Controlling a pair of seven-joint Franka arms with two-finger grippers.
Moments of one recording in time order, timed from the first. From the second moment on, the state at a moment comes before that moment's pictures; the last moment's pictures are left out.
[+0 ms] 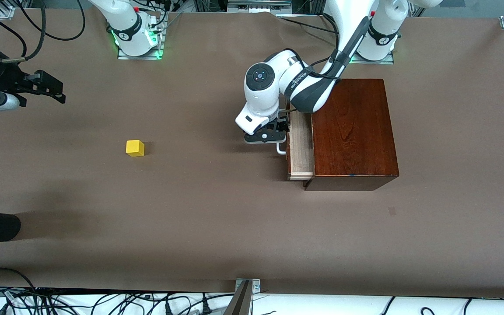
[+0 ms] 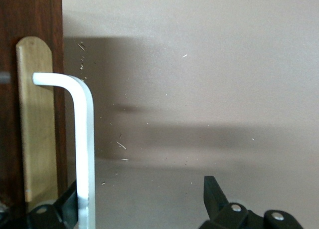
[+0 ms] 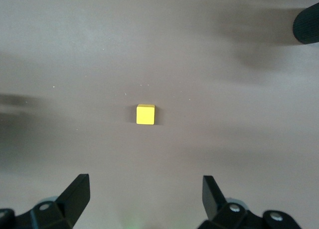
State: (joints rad) left arm -0.70 0.57 -0.11 -1.62 0.08 2.12 -0.88; right arm 0.06 0.00 0.00 -1.58 0.01 1.54 -0.04
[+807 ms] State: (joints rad) left arm -0.71 0.56 -0.11 -1.58 0.07 2.16 -0.90; right arm 0.07 0.01 0.01 -1.57 0.01 1.57 -0.04
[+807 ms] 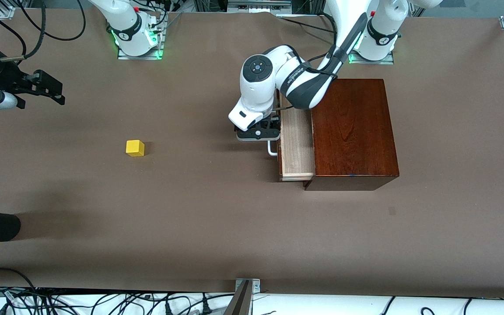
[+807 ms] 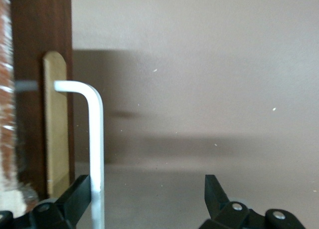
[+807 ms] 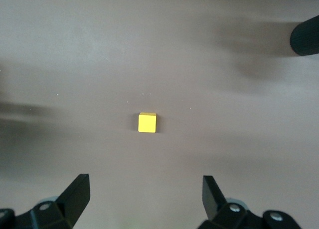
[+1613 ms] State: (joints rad) left arm -0.42 0.23 -0.09 -1.48 0.07 1.56 -0.59; right arm 0.08 0.13 0.01 -1.56 0.02 1.64 -0.05
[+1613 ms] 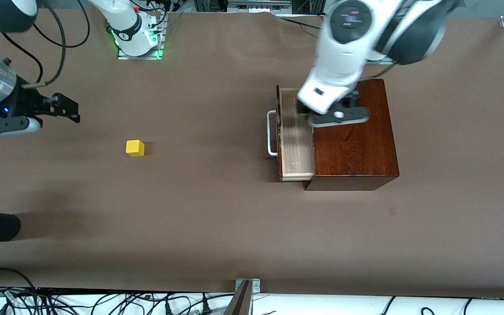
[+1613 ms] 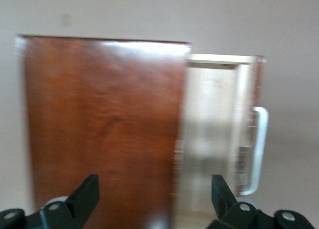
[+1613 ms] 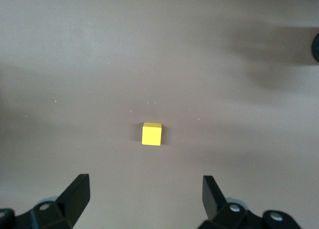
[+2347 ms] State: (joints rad) left arm -0.02 0.14 -0.09 -1.49 0.07 1.60 -0.15; right arm 0.09 0.30 0.01 -1.56 0.02 1.69 -0.08
